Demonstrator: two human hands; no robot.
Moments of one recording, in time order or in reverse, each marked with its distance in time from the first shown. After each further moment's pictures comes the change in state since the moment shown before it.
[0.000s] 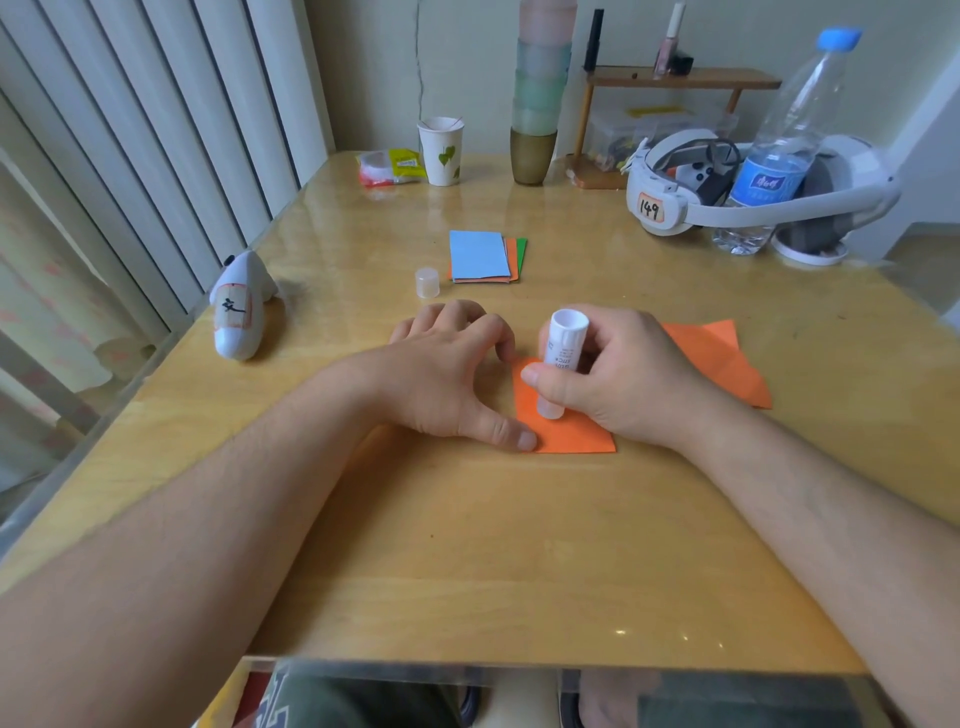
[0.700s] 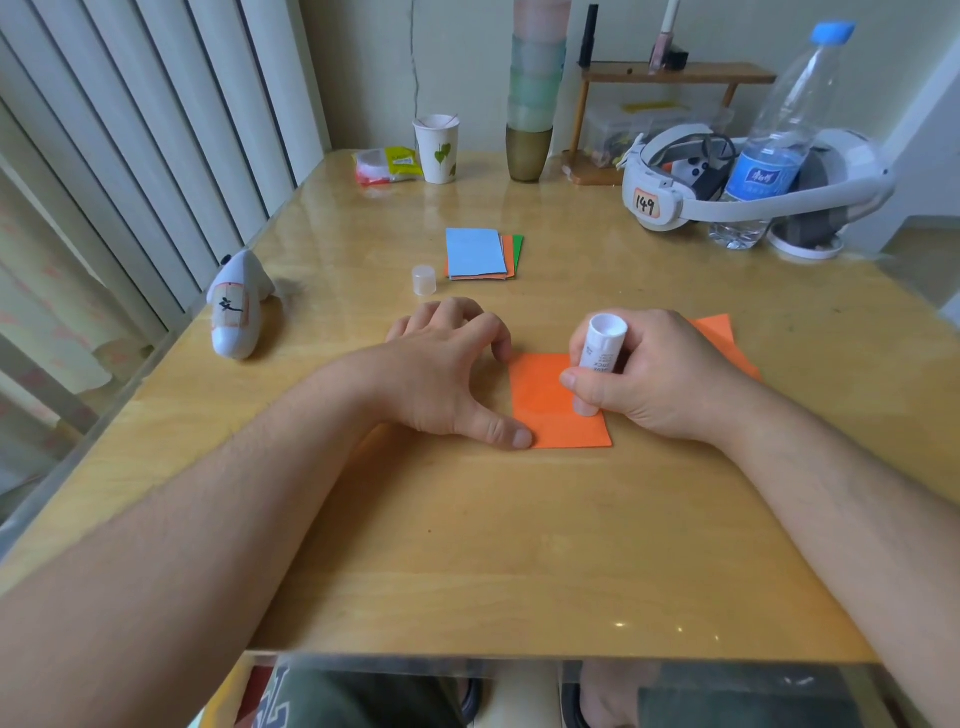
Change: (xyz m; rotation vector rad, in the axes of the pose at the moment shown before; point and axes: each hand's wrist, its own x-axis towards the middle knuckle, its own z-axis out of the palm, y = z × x) left_hand 0.000 -0.001 0.002 -0.005 0.003 0.016; right_hand -0.012 0.009 -0.024 -0.031 -0.048 0.047
